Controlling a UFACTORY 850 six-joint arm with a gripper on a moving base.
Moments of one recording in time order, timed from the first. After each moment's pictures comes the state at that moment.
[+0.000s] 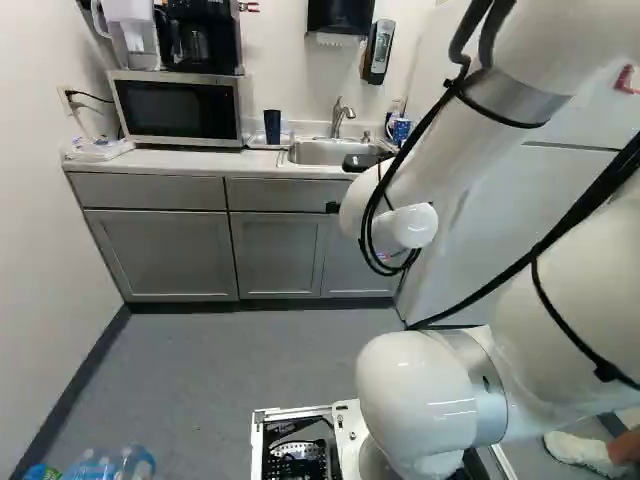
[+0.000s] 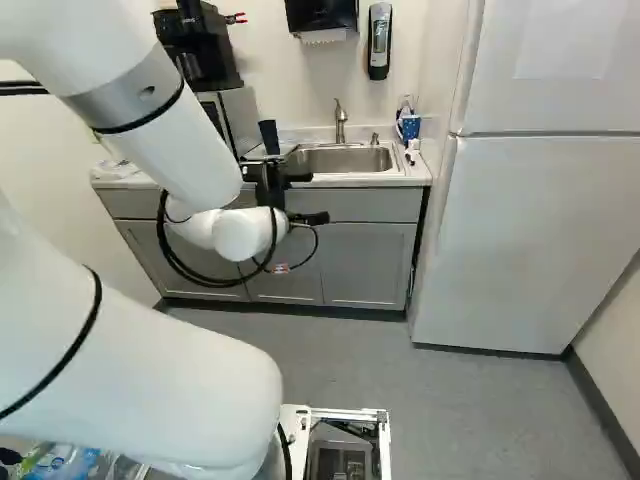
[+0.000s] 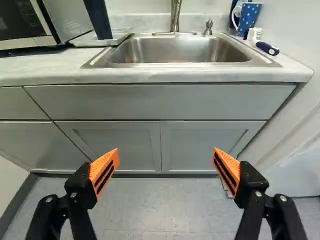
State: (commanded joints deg) arm -2.0 14.6 -13.6 0.0 37.7 0.1
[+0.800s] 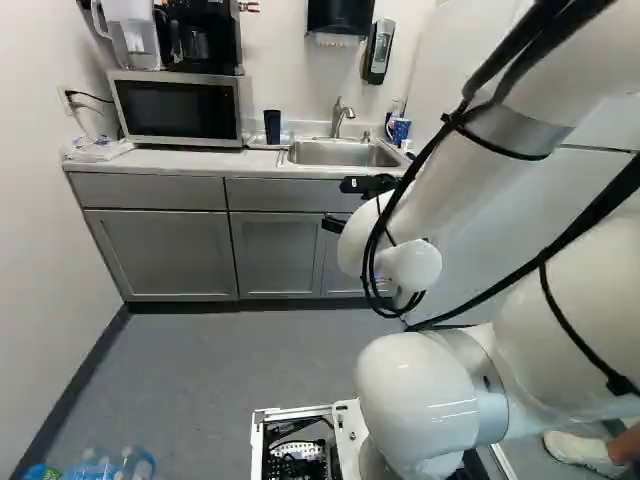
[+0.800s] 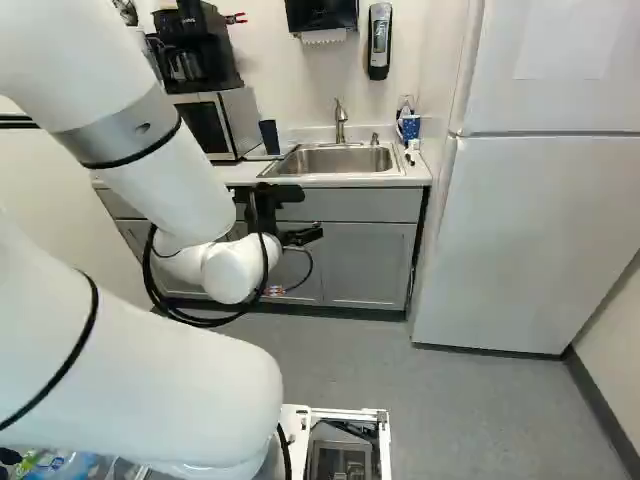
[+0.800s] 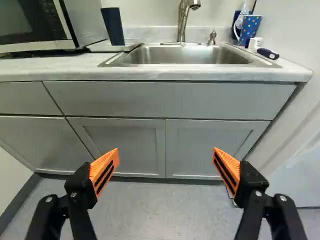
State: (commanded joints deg) arm -0.3 15.8 -6.1 0.0 48.4 0.0
